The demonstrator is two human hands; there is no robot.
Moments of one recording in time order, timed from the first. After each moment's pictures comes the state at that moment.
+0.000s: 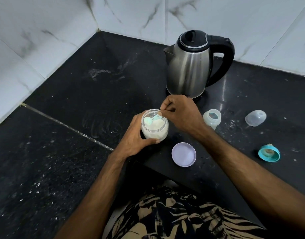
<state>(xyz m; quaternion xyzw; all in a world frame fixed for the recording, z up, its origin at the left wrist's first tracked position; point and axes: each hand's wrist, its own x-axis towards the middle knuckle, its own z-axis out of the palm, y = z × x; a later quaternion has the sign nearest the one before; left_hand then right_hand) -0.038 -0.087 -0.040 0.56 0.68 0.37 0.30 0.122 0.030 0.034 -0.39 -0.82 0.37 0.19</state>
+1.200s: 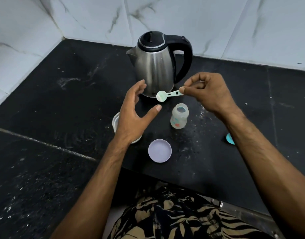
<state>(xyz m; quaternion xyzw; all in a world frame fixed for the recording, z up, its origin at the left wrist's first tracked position) 0.044 -0.036 0.032 0.55 0.62 0.50 0.25 0.243 0.066 0.076 -0.47 -0.67 0.46 0.34</state>
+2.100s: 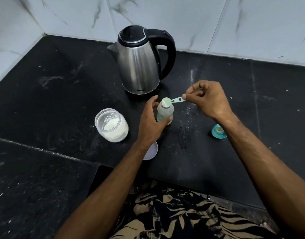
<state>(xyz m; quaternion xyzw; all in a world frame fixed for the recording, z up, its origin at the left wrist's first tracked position) 0.122 0.001 -0.055 0.53 0.64 0.47 0.29 0.297 0.069 0.040 -0.53 -0.67 0.40 0.32</state>
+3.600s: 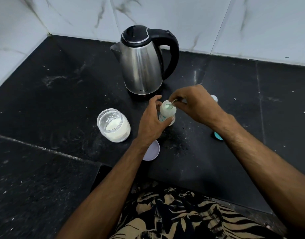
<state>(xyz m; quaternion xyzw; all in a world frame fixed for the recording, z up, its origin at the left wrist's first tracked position) 0.114 0.008 -0.047 0.57 0.65 0.41 0.29 0.270 0.065 0.048 -0.36 -0.89 0.19 0.20</state>
